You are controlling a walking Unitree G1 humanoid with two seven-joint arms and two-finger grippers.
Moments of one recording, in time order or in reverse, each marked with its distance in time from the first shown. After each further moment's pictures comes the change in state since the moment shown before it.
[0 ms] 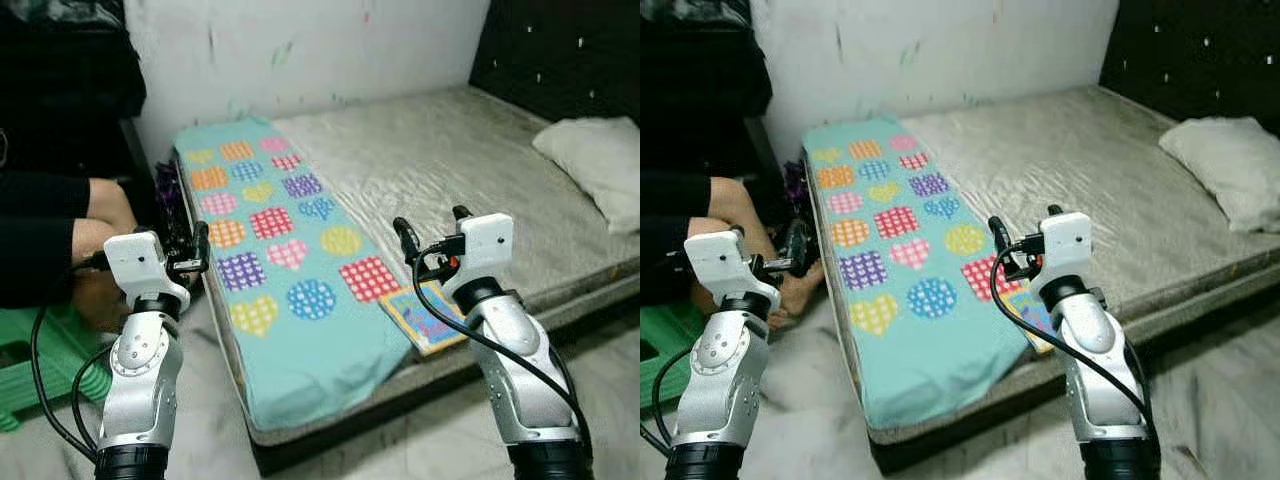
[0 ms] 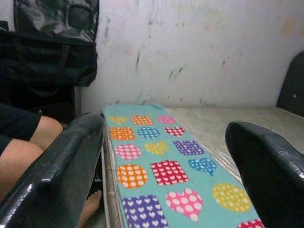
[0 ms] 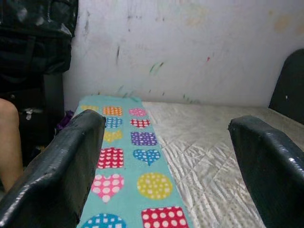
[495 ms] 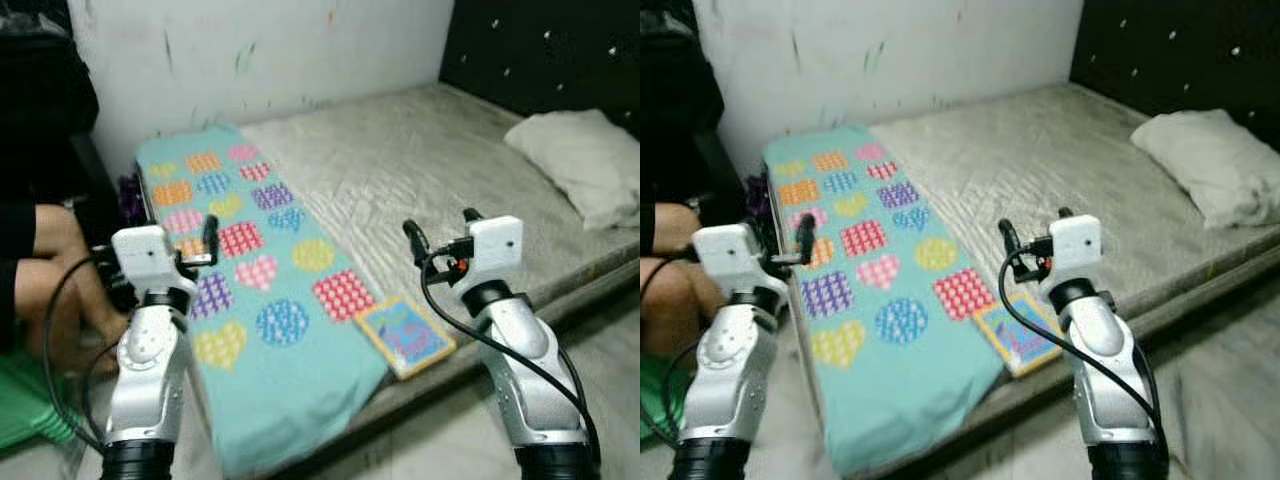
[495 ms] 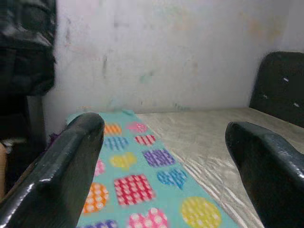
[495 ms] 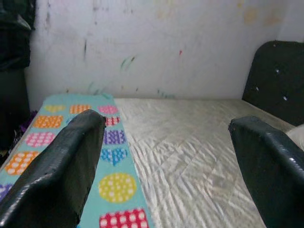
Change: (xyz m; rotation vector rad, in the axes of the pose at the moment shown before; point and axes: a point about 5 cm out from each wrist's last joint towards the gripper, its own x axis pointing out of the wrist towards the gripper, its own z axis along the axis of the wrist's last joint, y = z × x) left arm 0.003 -0.007 0.006 -0.010 -0.028 -0.014; right arm -0.002 -0.002 -0.002 -0.004 0.001 -0.009
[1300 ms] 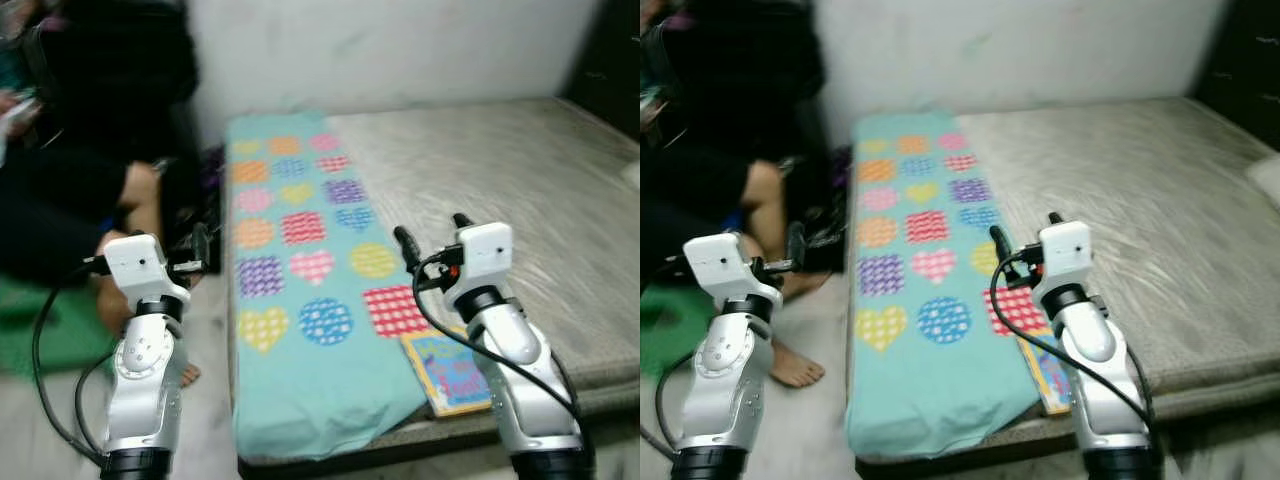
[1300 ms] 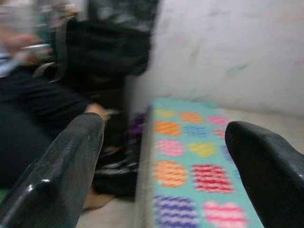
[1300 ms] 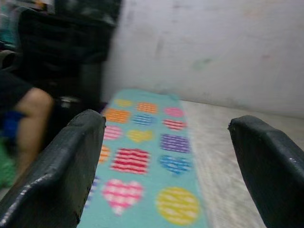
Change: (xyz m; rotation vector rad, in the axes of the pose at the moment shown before) left arm -0.010 0.011 -0.010 0.017 0.045 0.076; right arm -0.002 0.011 -0.005 0.010 0.005 0.027
